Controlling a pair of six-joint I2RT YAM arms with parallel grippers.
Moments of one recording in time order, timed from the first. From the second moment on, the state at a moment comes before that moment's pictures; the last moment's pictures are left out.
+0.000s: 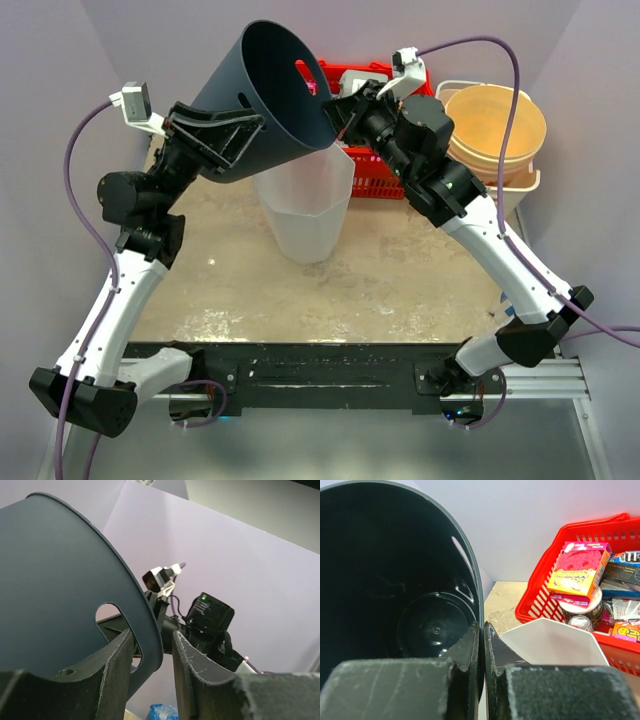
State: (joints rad) left arm -0.28 1.09 1.19 0.67 0.54 -1.02; right arm 0.72 1.49 1.80 -0.23 0.17 0.56
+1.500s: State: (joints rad) left arm -0.28 0.98 1.31 0.10 0.27 -0.81; right arm 0.81 1.58 1.79 -0.17 0.16 0.51
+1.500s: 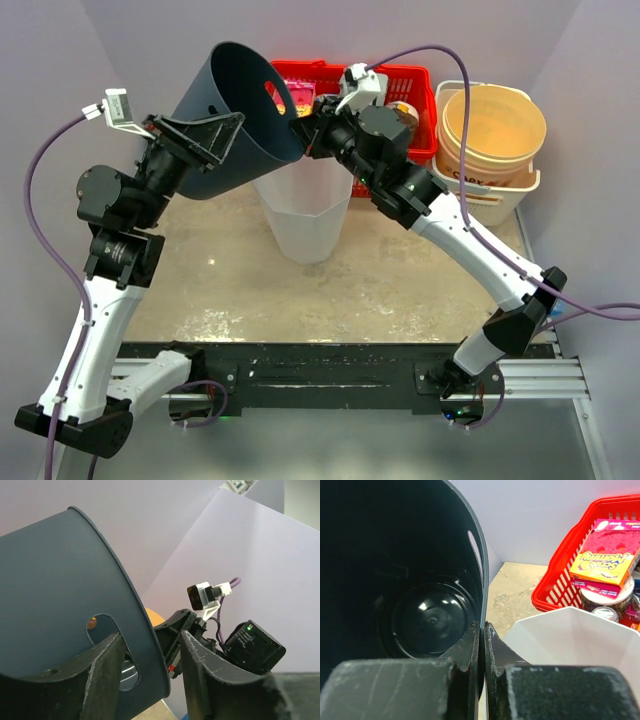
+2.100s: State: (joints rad) left arm -0.28 0.90 1.29 -0.16 0.10 -0.74; right arm 0.85 1.64 1.79 -0.14 0.18 0.49
